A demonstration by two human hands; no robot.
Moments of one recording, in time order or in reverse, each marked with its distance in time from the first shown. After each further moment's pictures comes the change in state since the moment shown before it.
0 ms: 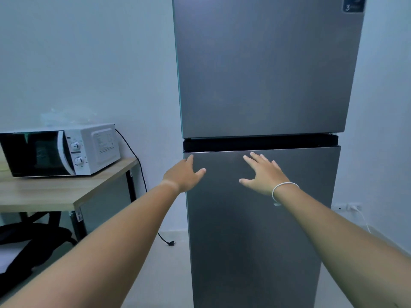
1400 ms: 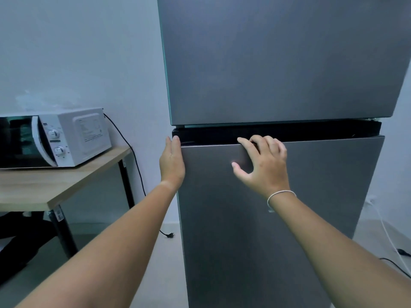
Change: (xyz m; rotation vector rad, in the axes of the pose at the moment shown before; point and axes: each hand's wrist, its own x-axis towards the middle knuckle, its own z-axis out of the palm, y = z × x) left_hand 0.088 -0.023 0.059 -1.007 0.440 -0.203; right_hand 0.071 0.006 0.063 -0.050 0.800 -0.171
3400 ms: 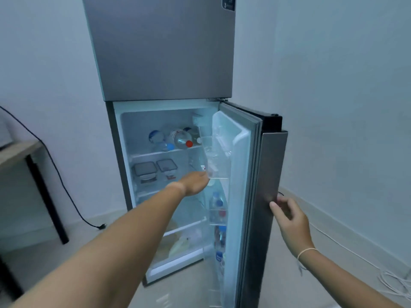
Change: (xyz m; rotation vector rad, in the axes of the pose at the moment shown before) left_hand -0.295 0.057 0.020 0.731 -1.168 0.259; right_hand -0.291 0.001 -0.335 0.512 0.027 0.912
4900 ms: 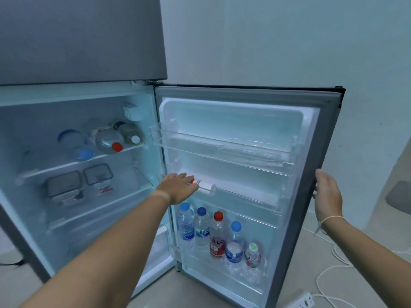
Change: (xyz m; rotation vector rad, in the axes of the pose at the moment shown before) left_hand 0.215 0.026 0.091 0.349 -0.060 0.150; right_hand 0.180 0.100 -0.133 -0.023 0.511 0.311
